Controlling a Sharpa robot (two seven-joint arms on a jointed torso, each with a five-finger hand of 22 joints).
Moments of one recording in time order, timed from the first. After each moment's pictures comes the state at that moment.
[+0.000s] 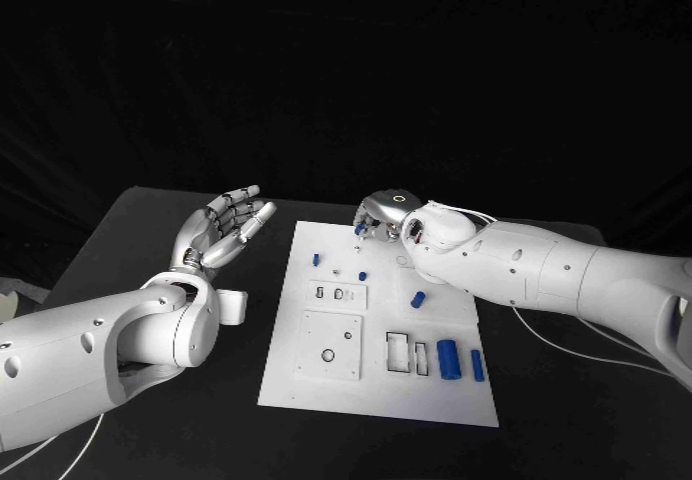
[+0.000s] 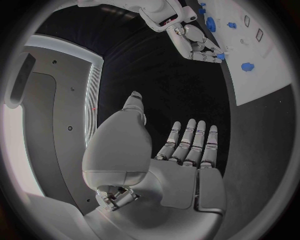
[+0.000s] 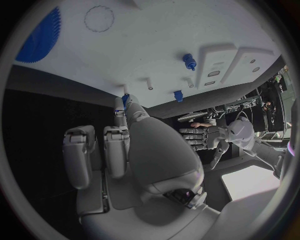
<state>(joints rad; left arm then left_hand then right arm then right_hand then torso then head) 1.26 -0.85 -0.21 1.61 -0.02 -0.65 0.67 1.21 -0.14 -0.10 0.30 0.21 0.32 0.14 0.46 0.08 0.40 0.26 0.50 0.07 0.23 0.25 0.69 0.07 0.09 0.32 0.28 0.15 0.06 1.28 -0.46 -0.15 1.03 -1.62 -0.38 -0.12 1.59 0.14 0.03 0.14 0.05 1.07 0.09 0.07 0.08 1.17 0.05 0.06 0.06 1.46 -0.03 1.57 1.31 0.01 1.47 0.09 1.57 1.31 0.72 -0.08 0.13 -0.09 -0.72</state>
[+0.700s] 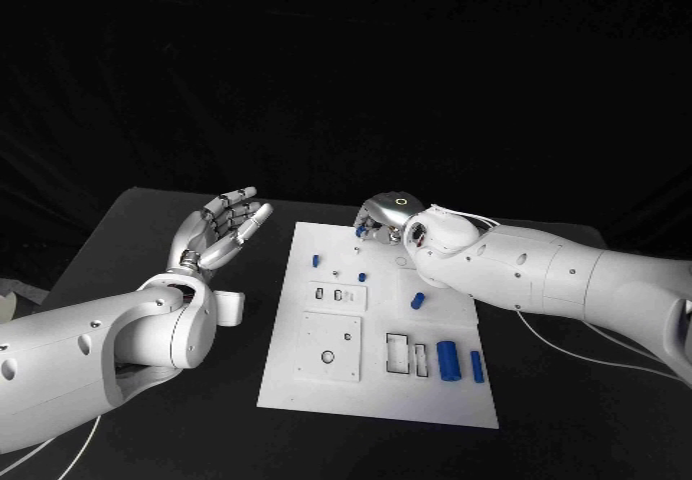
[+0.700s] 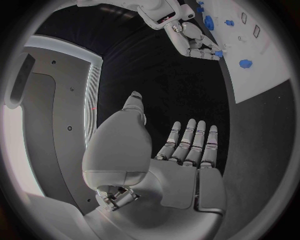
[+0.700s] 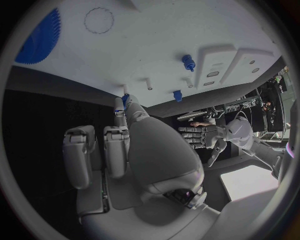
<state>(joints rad) 1.26 -0.85 -0.21 1.60 -0.02 -0.65 0.67 1.21 -0.14 -0.10 0.30 0.21 0.32 0.14 0.46 0.08 0.40 0.26 0.50 0.07 0.23 0.25 0.69 0.07 0.09 0.32 0.28 0.15 0.06 1.27 -0.49 -0.16 1.06 -1.63 -0.41 -0.13 1.59 0.14 0.03 0.15 0.05 1.07 0.09 0.07 0.08 1.17 0.05 0.06 0.06 1.46 -0.03 1.57 1.31 0.01 1.47 0.09 1.57 1.31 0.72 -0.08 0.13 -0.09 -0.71</state>
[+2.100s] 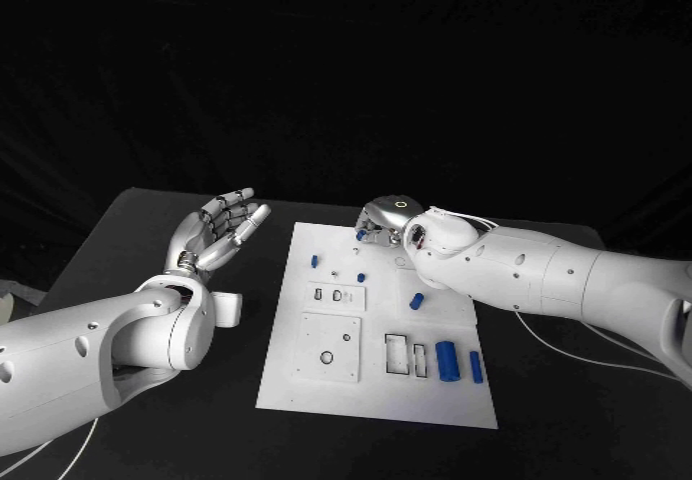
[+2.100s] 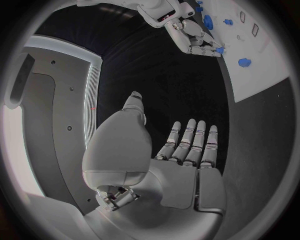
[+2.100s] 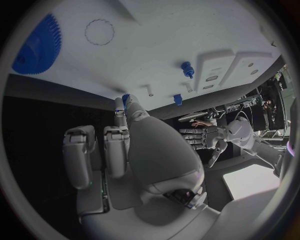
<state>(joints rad) 1.26 -0.85 -0.21 1.60 -0.02 -0.65 0.67 1.21 -0.14 -0.10 0.30 0.21 0.32 0.14 0.46 0.08 0.40 0.26 0.50 0.07 0.23 0.25 0.69 0.07 0.09 0.32 0.28 0.15 0.06 1.27 -0.49 -0.16 1.05 -1.61 -0.39 -0.13 1.59 0.13 0.04 0.16 0.05 1.08 0.09 0.06 0.08 1.17 0.05 0.06 0.06 1.46 -0.03 1.57 1.31 0.01 1.47 0.09 1.57 1.31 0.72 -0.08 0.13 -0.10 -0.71</state>
